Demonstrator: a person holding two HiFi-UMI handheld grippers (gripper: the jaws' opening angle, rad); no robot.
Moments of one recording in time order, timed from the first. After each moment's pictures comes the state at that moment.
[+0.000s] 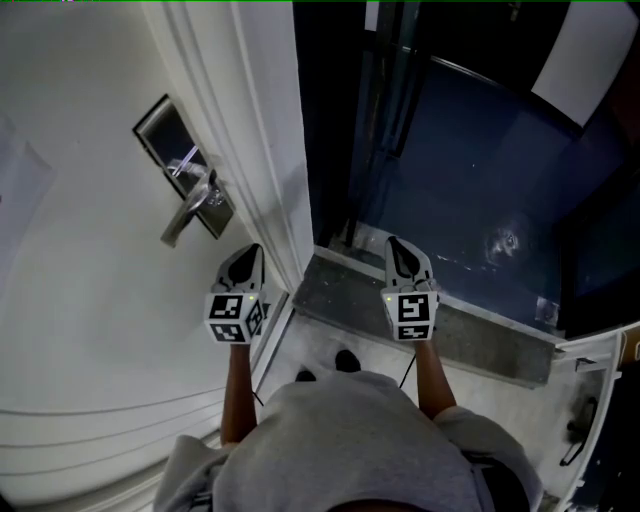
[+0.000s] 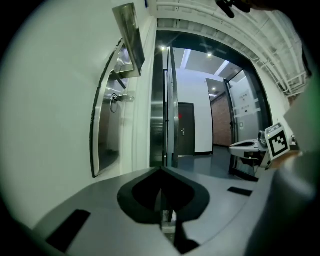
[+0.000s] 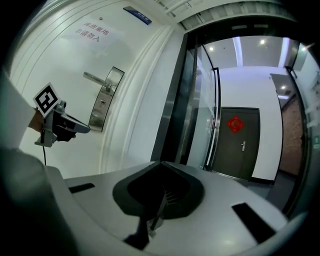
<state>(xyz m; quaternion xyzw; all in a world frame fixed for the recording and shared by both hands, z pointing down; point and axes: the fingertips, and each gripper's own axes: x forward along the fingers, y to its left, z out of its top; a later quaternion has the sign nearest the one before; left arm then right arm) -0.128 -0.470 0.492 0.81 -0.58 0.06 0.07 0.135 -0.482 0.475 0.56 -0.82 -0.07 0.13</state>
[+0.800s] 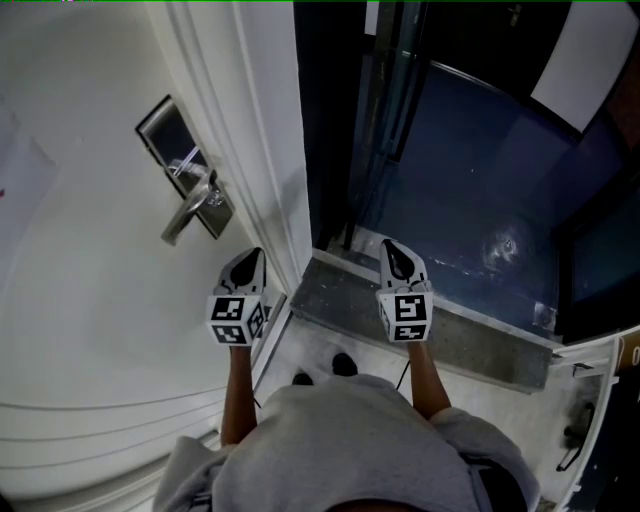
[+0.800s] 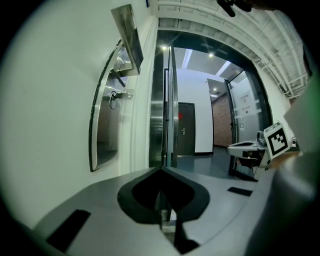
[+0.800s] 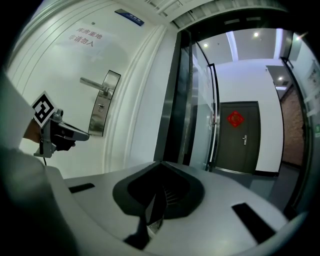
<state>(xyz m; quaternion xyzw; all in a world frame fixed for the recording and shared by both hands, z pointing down) -0.121 -0.466 0.498 0.81 -0.58 0.06 0.08 0.132 -0.481 0.477 0.55 -0.82 -0.04 0.11</state>
